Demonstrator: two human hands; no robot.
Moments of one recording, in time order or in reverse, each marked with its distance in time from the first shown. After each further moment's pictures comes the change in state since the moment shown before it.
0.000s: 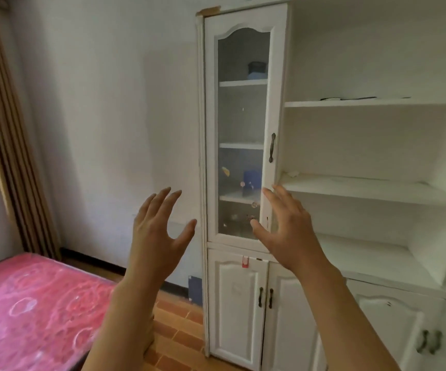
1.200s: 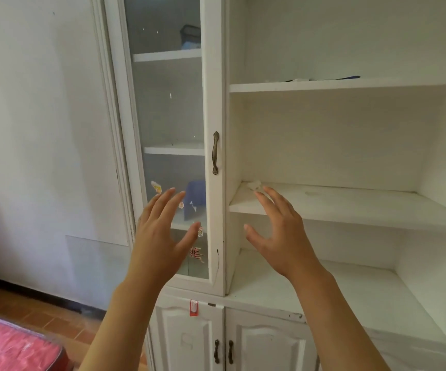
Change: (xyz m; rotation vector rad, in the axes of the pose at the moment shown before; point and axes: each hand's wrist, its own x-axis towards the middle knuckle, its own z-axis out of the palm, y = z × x) left_hand 0.188 0.038 0.348 -0.093 -0.089 0.077; right_hand 0.194 0.307 0.053 -0.011 0.022 0.055
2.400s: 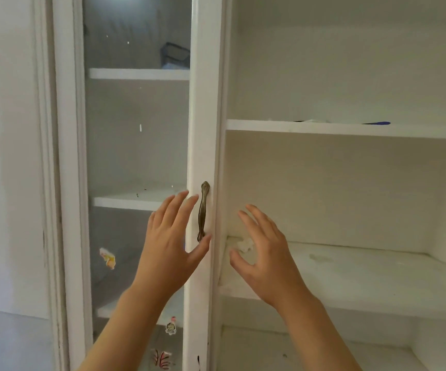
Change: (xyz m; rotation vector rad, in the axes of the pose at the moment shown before) left_hand 0.216 -0.076 0.139 -0.034 0.096 0.288; right_hand 0.192 0.062 0.084 -0.101 0.099 -0.105
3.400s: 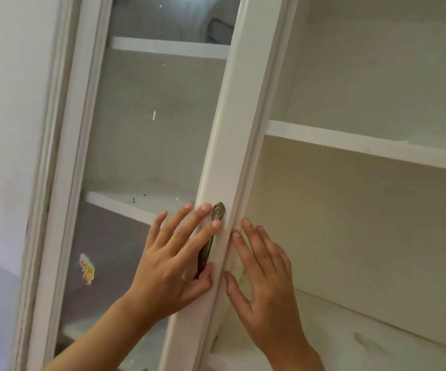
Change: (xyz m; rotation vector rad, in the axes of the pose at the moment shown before) left_hand 0.037 -0.064 0.084 0.239 0.283 0.294; right_hand 0.083 0.080 0.088 -0.030 0.213 -0.474
